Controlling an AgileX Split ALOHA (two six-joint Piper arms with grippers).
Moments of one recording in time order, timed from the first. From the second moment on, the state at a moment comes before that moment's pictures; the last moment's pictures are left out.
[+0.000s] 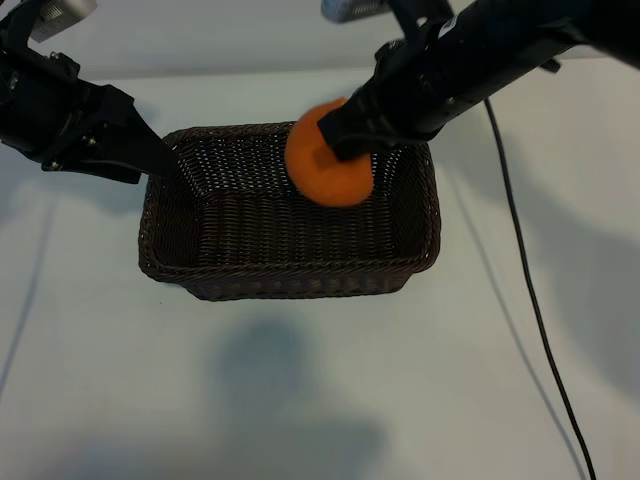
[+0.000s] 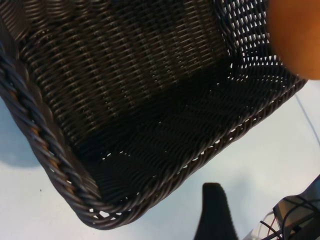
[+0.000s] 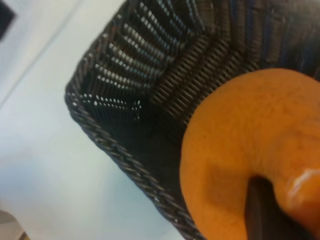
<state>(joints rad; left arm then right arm) -0.01 1.57 -1.26 -0.67 1.17 0.46 0.37 1.80 -1.45 0.61 0.82 -0.37</state>
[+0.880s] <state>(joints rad) -0.01 1.57 -1.26 -0.67 1.17 0.46 0.47 1.97 -1.45 0.59 0.73 -0.45</state>
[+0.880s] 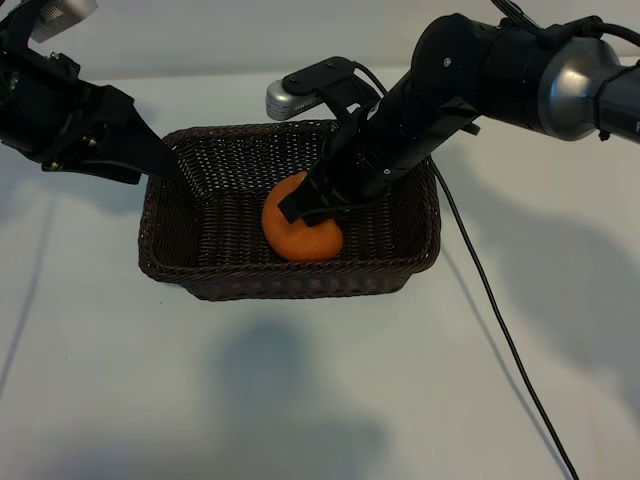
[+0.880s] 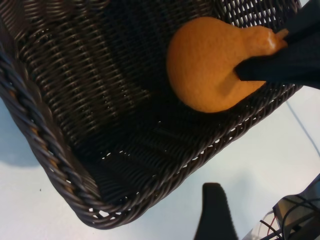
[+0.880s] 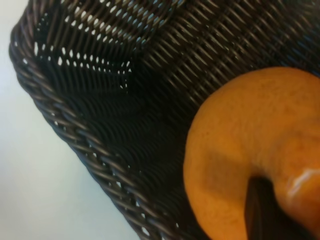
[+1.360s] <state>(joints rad) -0.01 1.57 -1.26 -0.67 1.17 0.46 0.47 1.97 -1.45 0.59 0.72 -0.43</state>
